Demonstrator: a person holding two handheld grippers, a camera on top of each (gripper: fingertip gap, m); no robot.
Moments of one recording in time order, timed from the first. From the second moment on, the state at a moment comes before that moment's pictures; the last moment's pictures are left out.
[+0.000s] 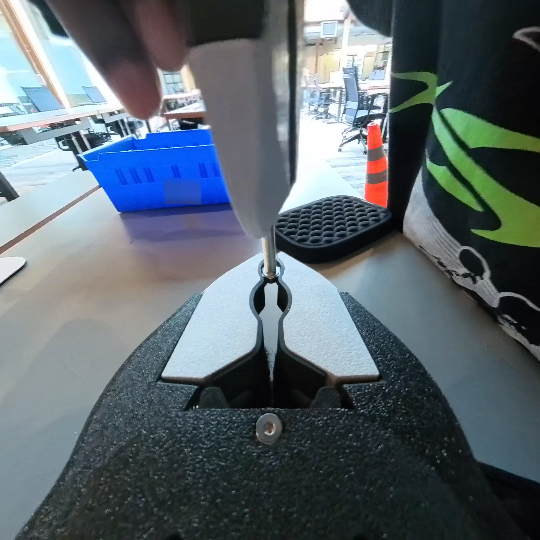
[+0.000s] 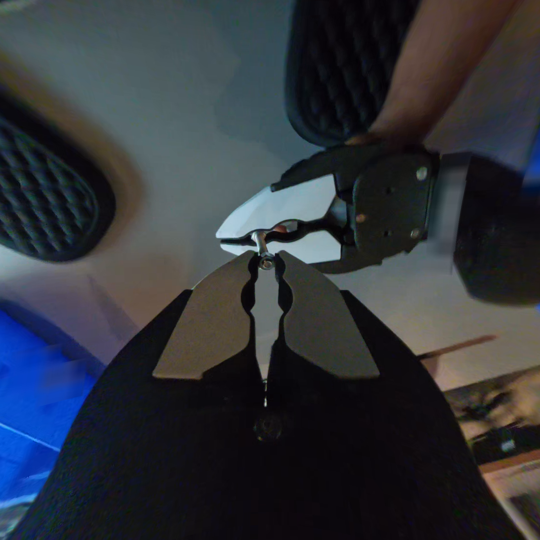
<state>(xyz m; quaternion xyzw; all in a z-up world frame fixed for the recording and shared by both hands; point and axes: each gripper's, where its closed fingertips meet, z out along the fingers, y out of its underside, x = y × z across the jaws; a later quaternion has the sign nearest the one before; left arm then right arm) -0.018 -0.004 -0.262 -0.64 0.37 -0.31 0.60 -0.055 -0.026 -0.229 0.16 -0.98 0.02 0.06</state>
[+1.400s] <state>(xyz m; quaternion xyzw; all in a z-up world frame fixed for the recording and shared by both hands) -0.018 0.003 -0.265 -0.66 0.37 -0.27 0.60 -0.050 -0.017 -0.233 -0.26 -0.96 0.03 0.11</state>
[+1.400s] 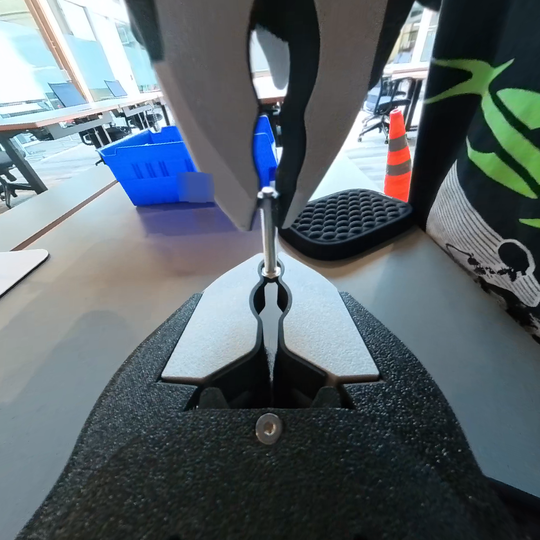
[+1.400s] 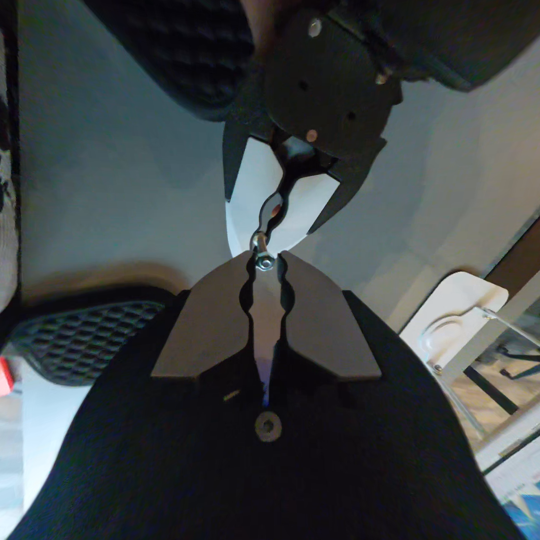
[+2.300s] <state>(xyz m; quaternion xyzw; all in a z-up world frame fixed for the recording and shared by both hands) -0.038 0.014 -0.251 -0.65 0.28 -0.30 0.64 -0.062 -0.026 -0.196 -0.32 -0.61 0.63 0.36</state>
